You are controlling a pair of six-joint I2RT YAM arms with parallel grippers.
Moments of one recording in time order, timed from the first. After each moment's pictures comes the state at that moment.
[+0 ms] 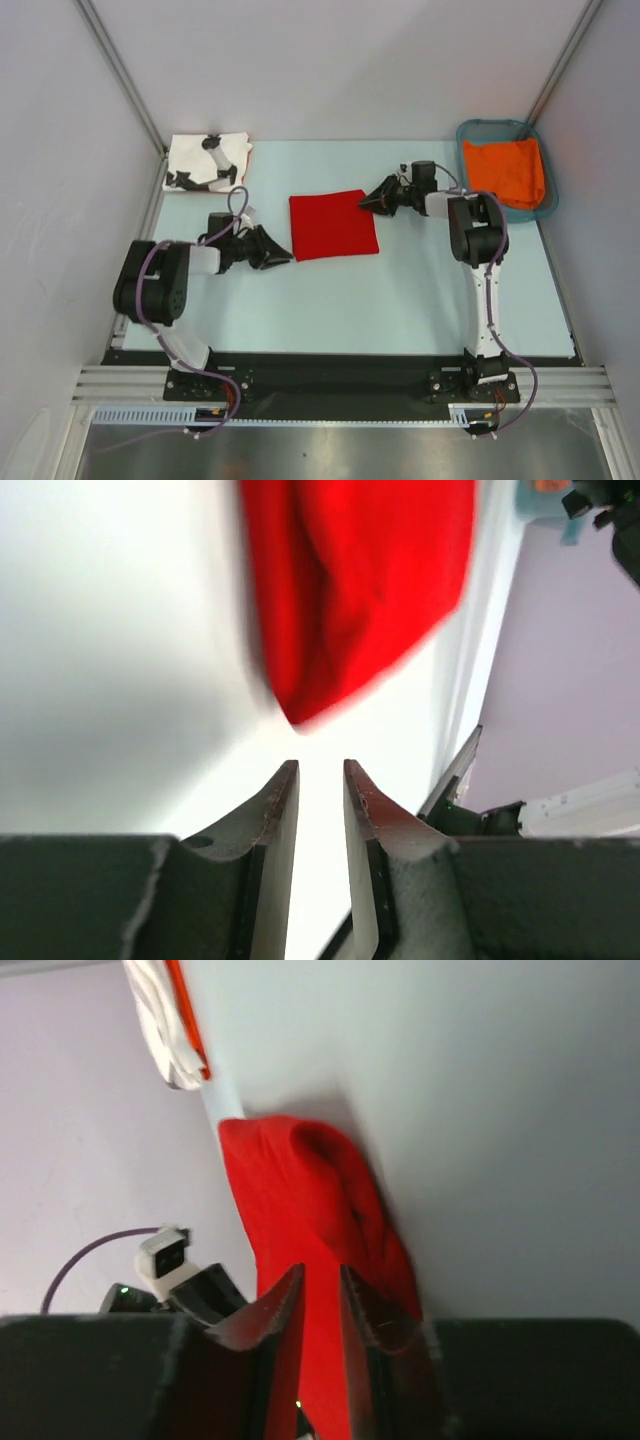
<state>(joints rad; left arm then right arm) -0.11 1.78 0.71 0.28 0.79 -0.73 0.17 2.43 1.59 0.23 -0.87 1.06</state>
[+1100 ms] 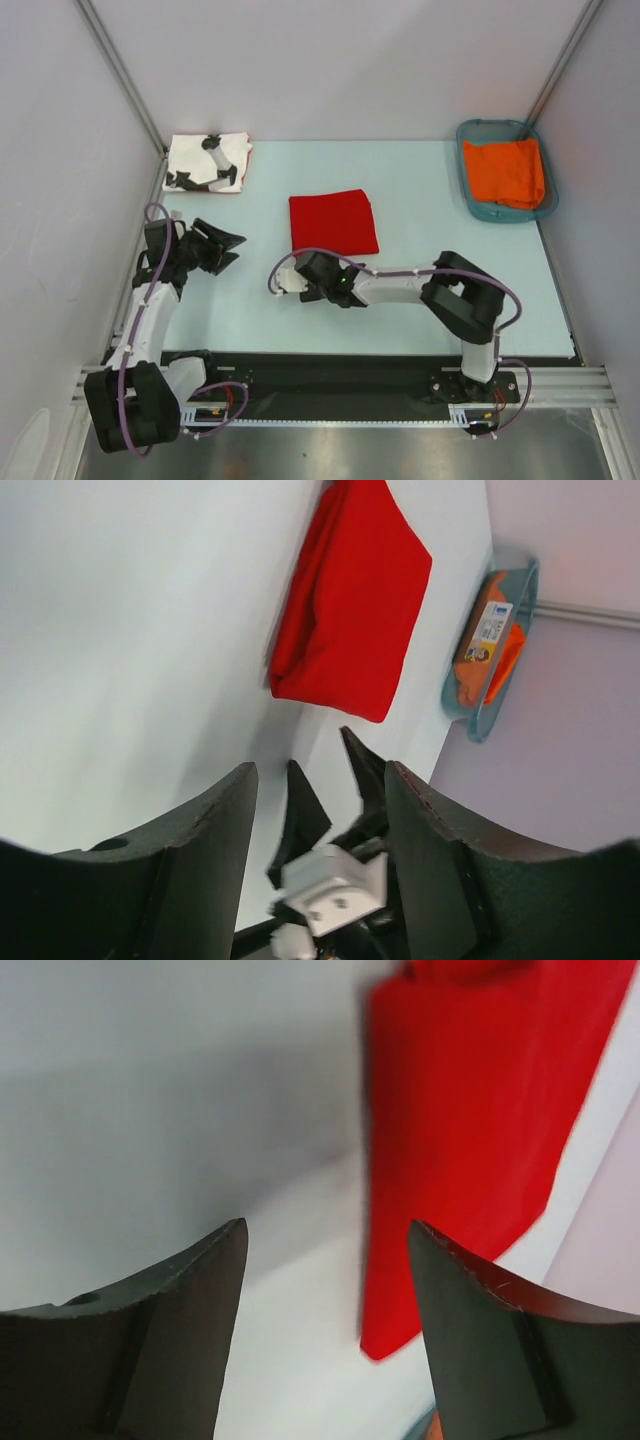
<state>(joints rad) 0.17 1.02 0.64 -0.30 0.54 -0.93 1.05 1.85 1.10 -0.08 0.36 -0.80</state>
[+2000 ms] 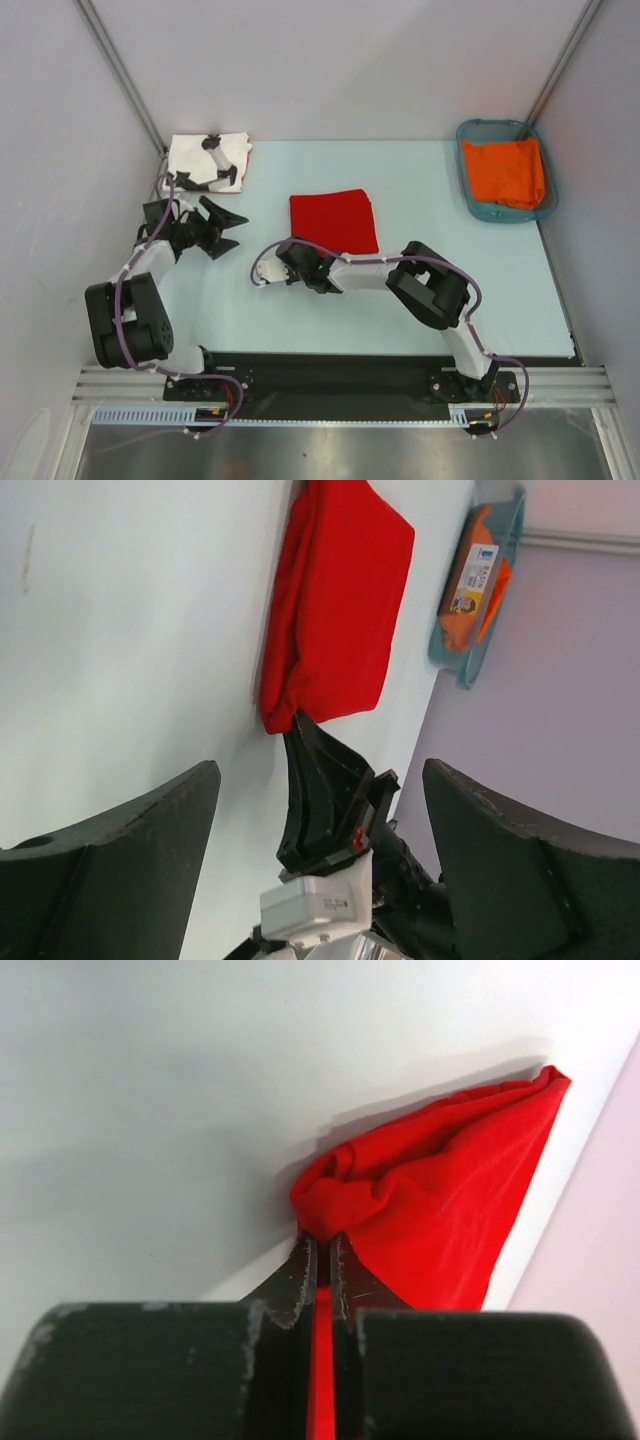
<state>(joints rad) 0.26 1.45 0.80 -0.16 0.81 -0.78 1.03 2.12 1.37 -0.04 0.35 -0.97</state>
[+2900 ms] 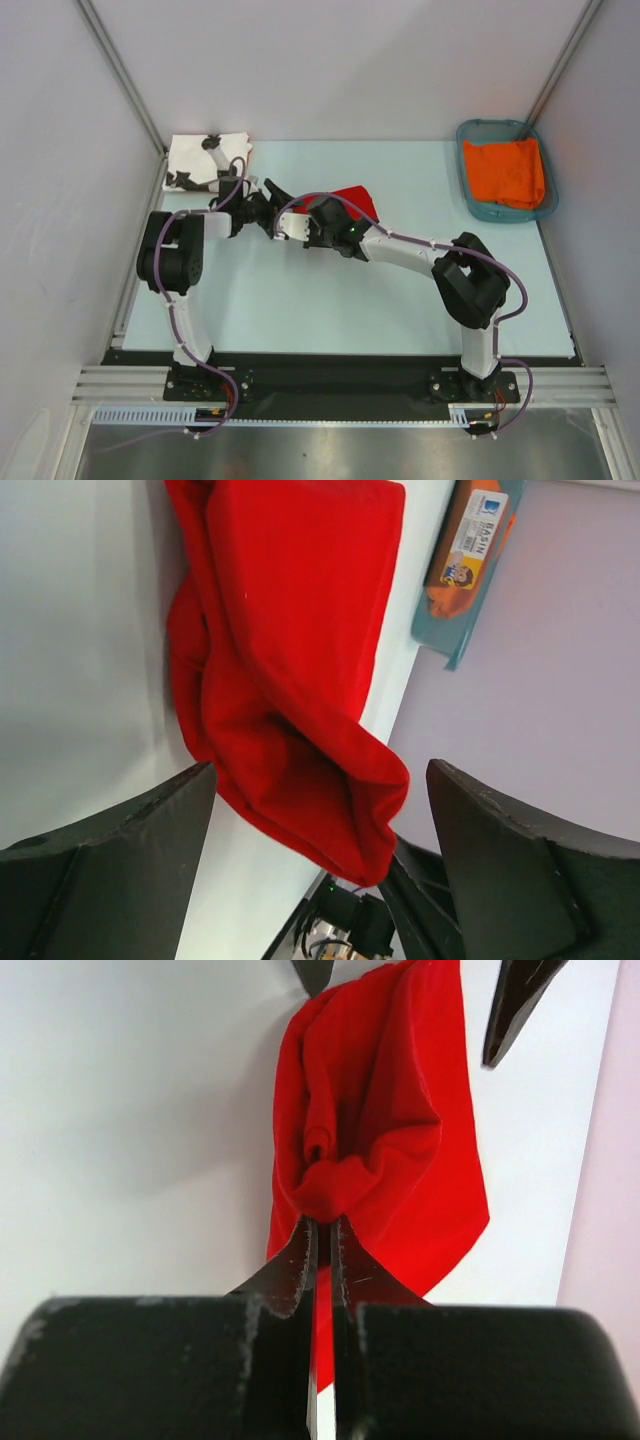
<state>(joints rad) -0.11 2.00 1.09 0.25 0.78 -1.07 0.84 1.92 1.39 -0.19 0.13 -0.82</state>
